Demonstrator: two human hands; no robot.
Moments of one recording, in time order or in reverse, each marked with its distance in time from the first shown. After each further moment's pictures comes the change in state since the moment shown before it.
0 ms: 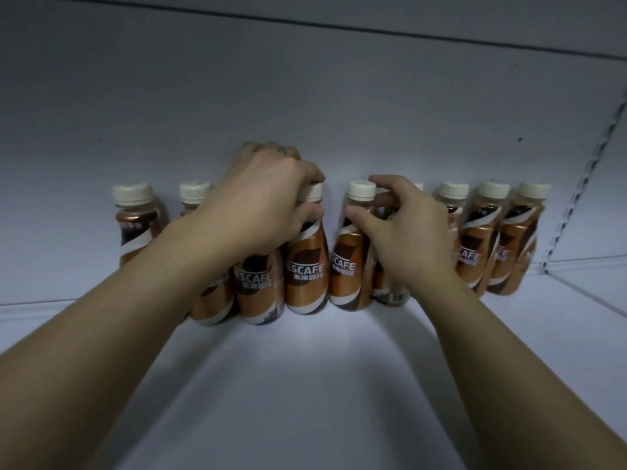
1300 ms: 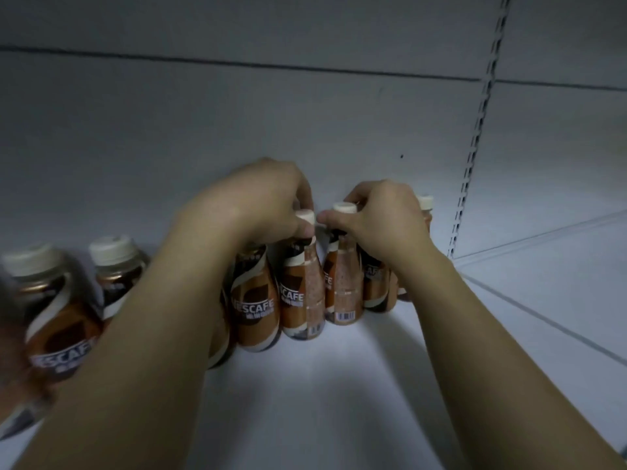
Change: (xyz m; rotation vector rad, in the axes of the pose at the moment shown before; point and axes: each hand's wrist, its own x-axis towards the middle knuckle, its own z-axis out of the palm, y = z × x) left_hand 0.090 0.085 0.000 -0.280 -0.370 0.012; right_hand 0.052 0.050 -0.079 -0.363 0.015 0.078
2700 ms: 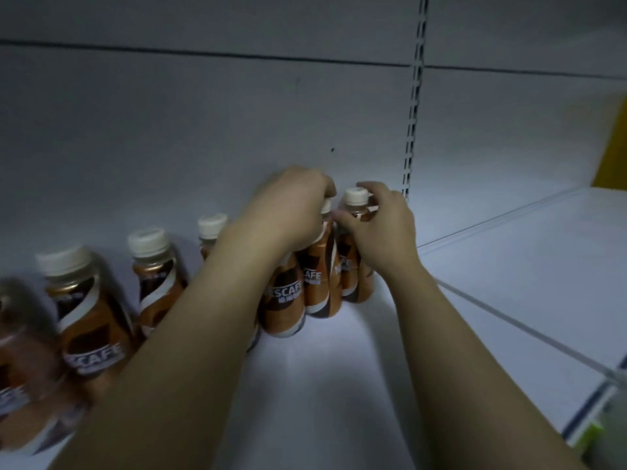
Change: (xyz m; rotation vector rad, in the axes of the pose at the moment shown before) left_hand 0.059 0.086 0.048 0.014 0.107 0.123; right_hand 0.008 0.101 0.003 0.265 0.187 0.206
